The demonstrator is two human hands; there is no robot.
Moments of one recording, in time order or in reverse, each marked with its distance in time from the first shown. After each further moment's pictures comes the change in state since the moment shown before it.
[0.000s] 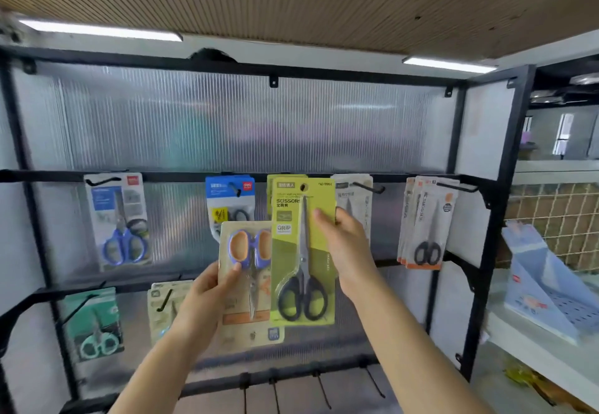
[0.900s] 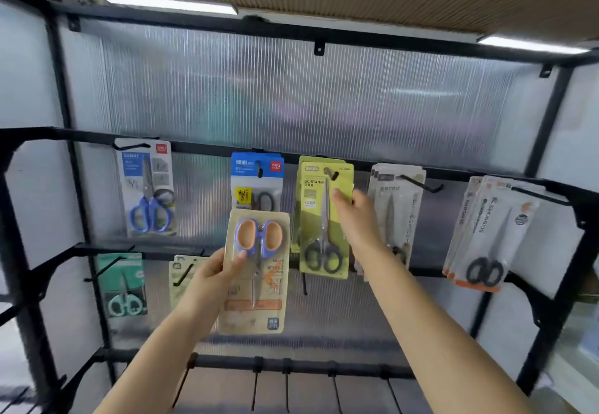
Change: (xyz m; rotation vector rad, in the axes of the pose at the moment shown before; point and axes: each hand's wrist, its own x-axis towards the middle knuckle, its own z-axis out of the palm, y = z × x) left_hand 0.033 -0.028 -0.017 0.024 0.133 -0.001; right_hand 0.111 0.057 0.024 -0.204 -0.047 -0.037
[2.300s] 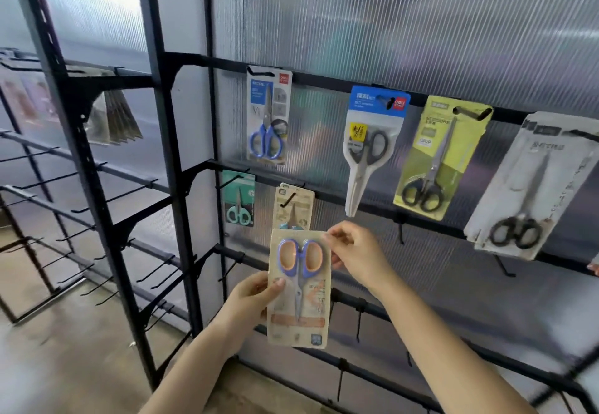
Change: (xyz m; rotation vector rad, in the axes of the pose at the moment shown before) left_hand -0.113 -0.080 -0.071 -0.009 0.205 -0.253; right_hand -0.111 0.060 0.105 -0.035 -0.645 -0.071
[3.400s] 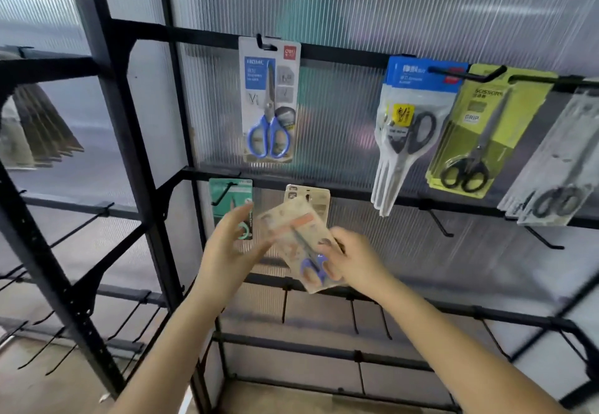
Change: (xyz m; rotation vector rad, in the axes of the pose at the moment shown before) left_hand 0.116 0.050 -0.107 0.544 0.090 0.594; right_hand 0.058 0.014 0.089 -0.311 0.071 0.044
